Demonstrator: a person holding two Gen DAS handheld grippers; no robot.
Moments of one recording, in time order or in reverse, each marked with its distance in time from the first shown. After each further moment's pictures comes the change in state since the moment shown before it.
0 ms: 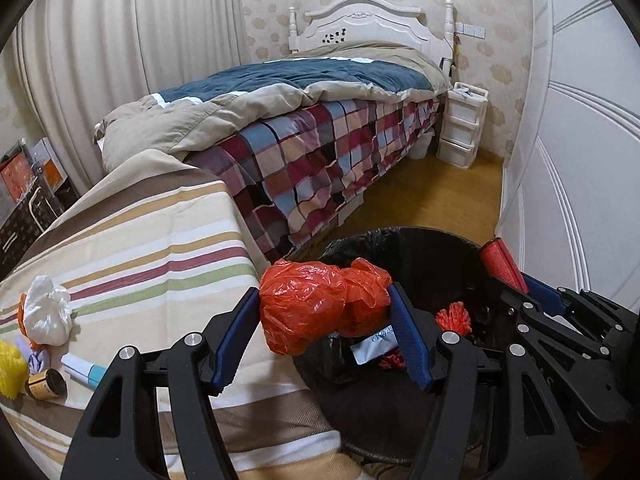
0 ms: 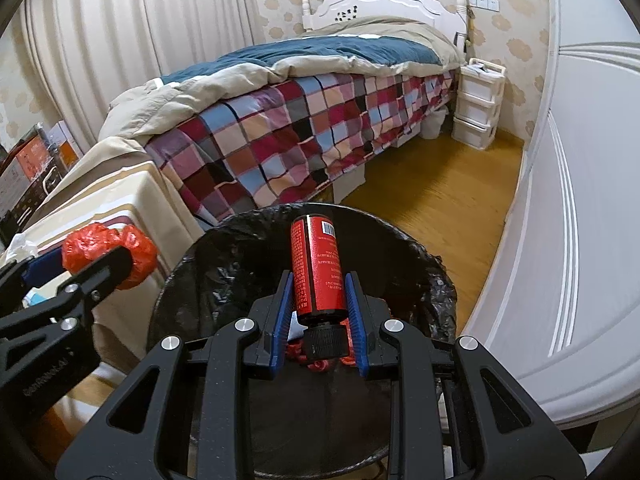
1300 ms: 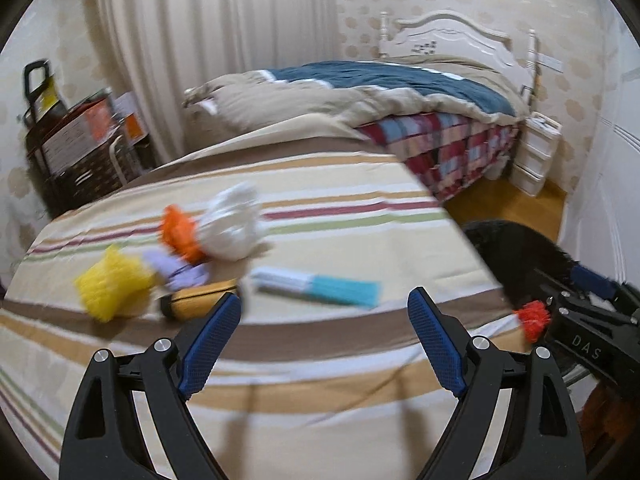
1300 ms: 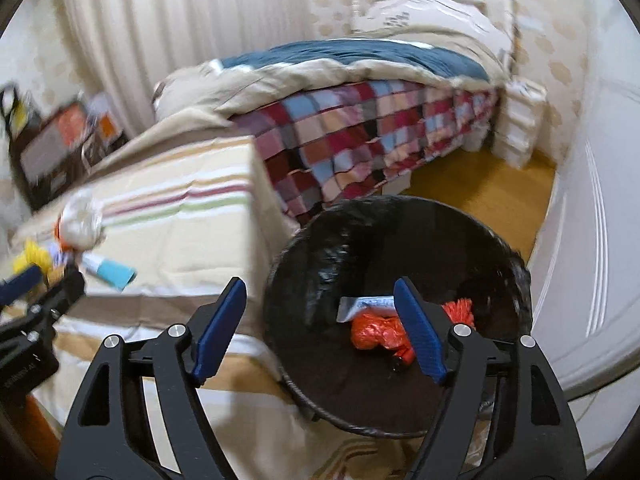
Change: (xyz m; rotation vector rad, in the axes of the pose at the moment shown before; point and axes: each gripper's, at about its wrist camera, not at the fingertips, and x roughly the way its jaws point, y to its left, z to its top) left arm -0.084 0.135 -0.068 -0.205 0.003 0.232; right arm -0.036 0.111 -0.021 -0.148 0.003 0.090
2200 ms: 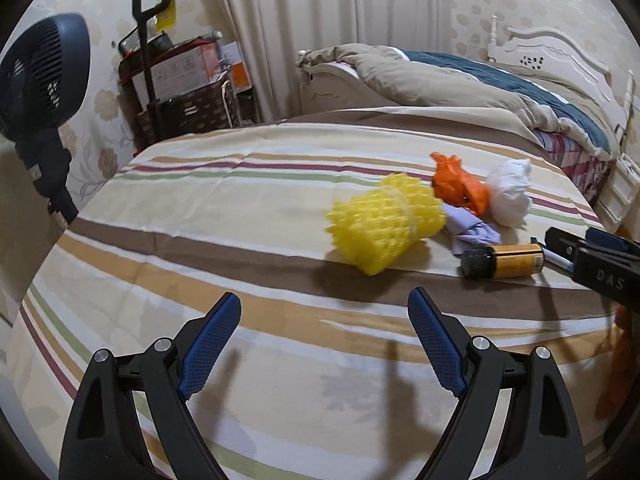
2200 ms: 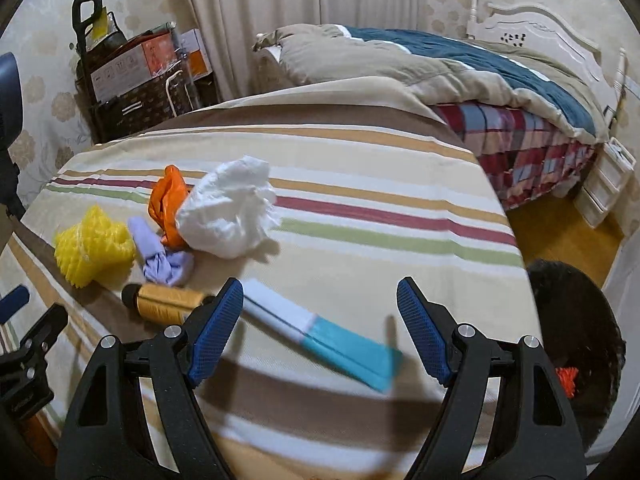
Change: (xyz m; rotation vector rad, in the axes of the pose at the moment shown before) left arm -0.007 0.177 -0.039 -0.215 0.075 0.238; right arm 0.049 0.185 0.030 -0.250 0.085 0.218
